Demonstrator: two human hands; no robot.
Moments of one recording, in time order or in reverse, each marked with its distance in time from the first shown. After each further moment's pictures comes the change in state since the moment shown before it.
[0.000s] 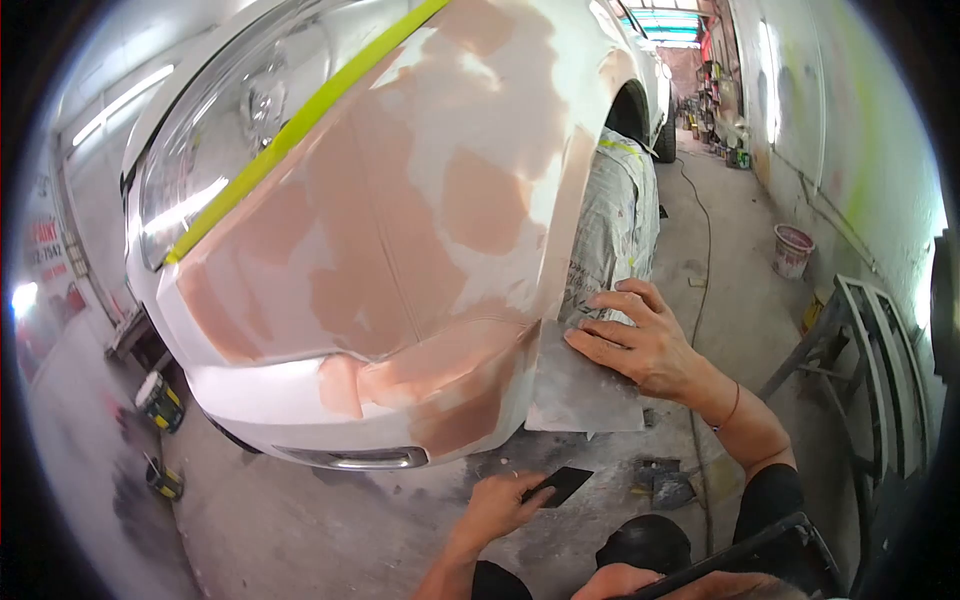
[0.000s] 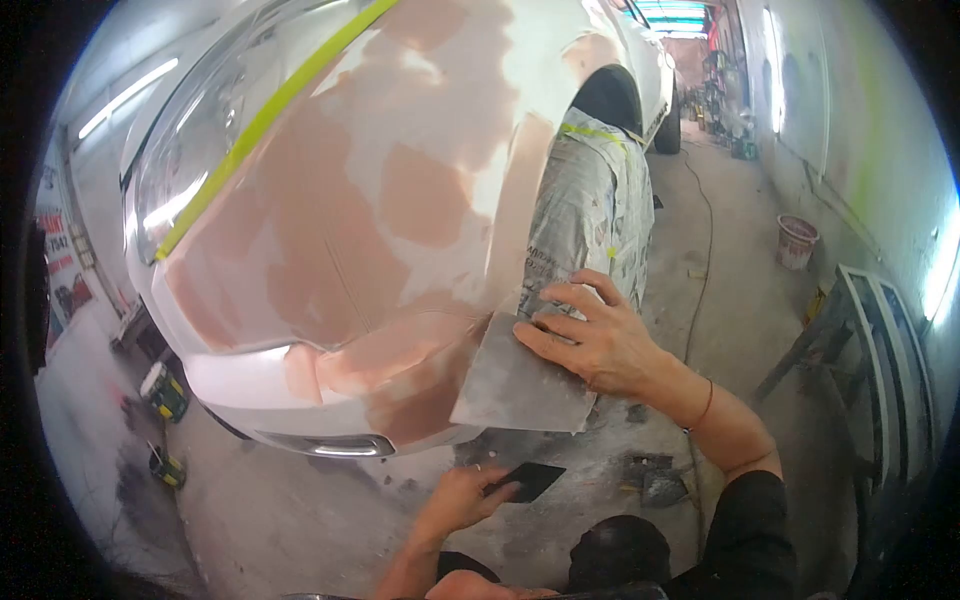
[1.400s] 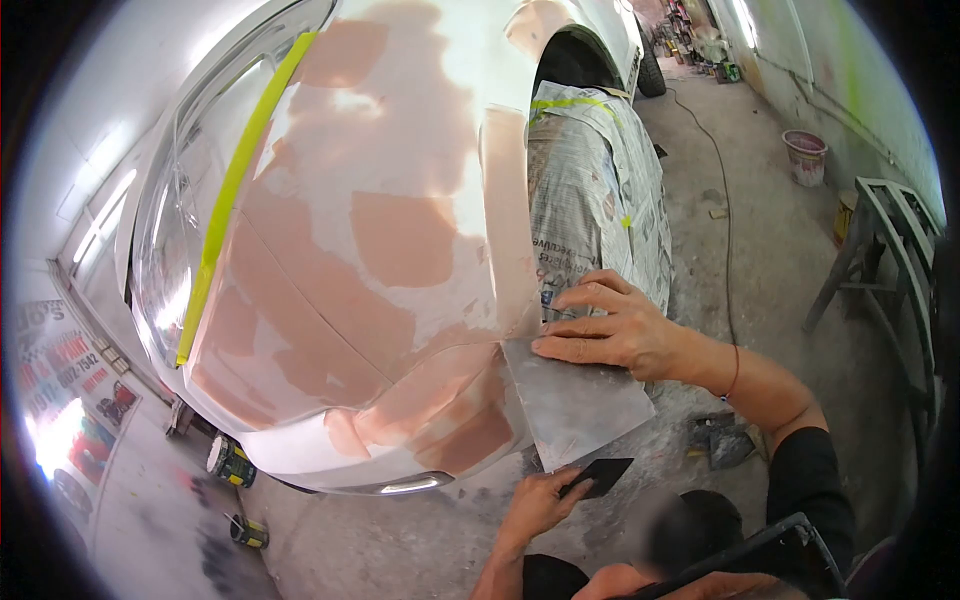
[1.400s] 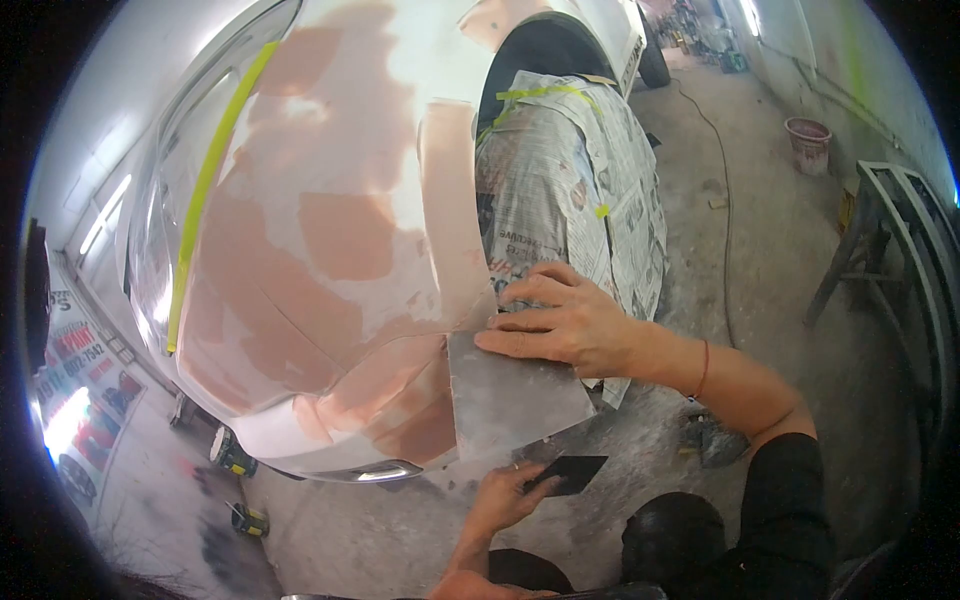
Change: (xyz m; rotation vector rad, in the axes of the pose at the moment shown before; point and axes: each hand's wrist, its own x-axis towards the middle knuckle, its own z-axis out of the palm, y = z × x) left_hand 0.012 -0.004 0.017 0.035 -0.124 -0.096; right_hand -0.021 0.012 0.036 0.267 0.087 0.051
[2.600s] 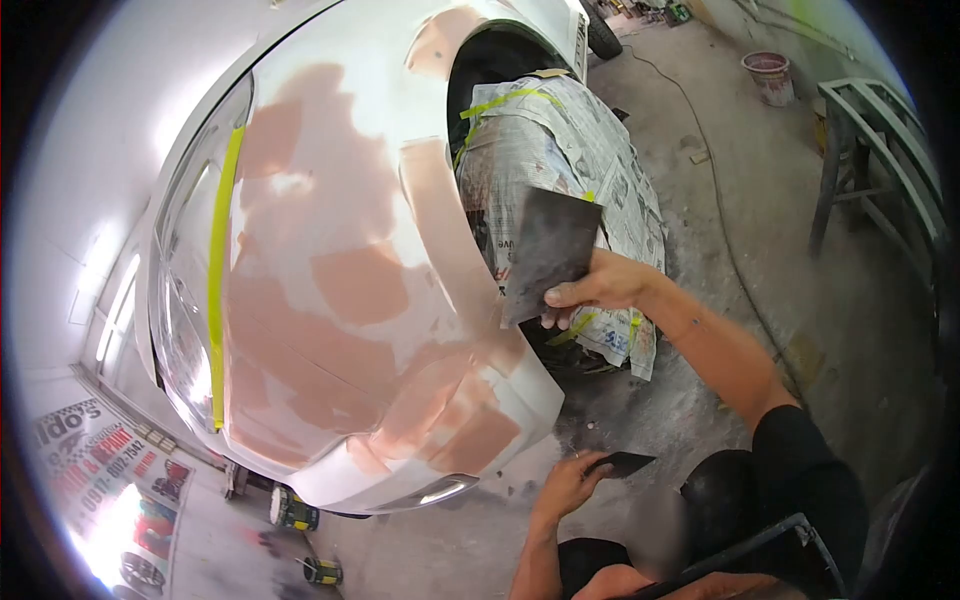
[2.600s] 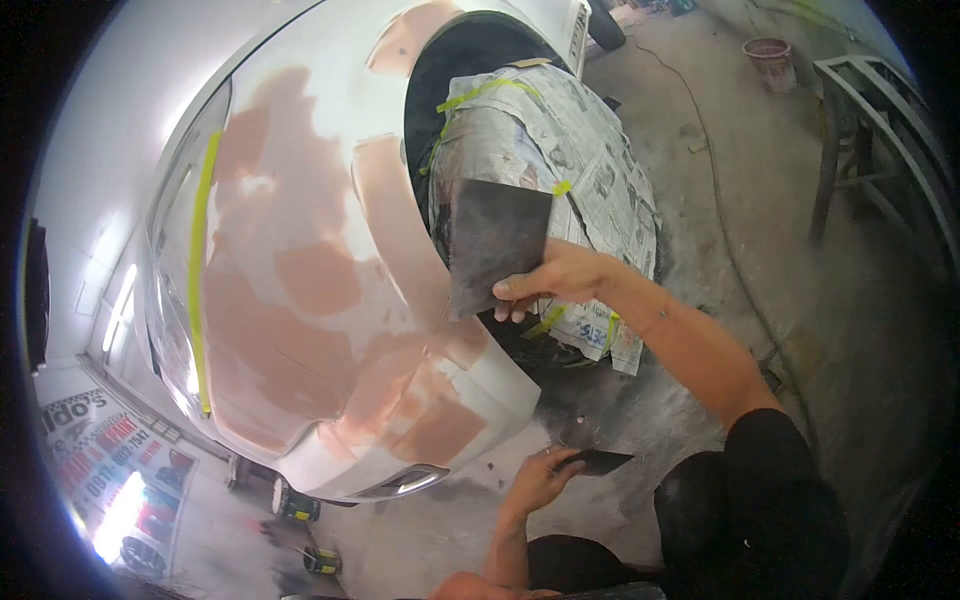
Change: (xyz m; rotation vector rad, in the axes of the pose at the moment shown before) left_hand 0.004 -0.025 0.017 0.025 -0.226 0.029; right_hand -0.025 0.039 0.030 1.678 0.210 0.750
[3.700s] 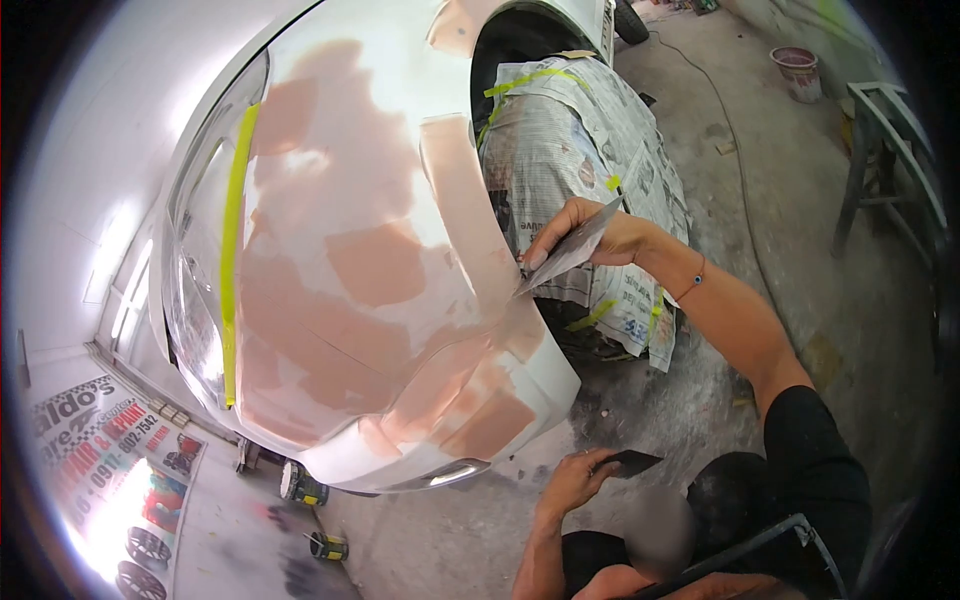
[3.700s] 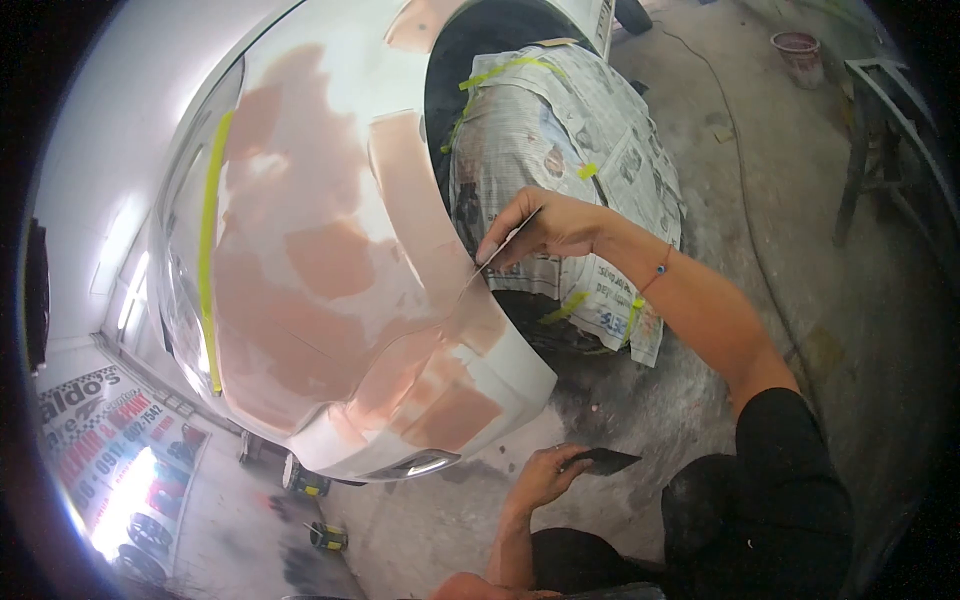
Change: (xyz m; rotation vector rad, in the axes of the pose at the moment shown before) left_hand -0.010 0.002 -0.006 -0.027 -0.034 -0.037; right_hand 0.052 -0.005 -0.028 -0.004 -0.206 -0.064
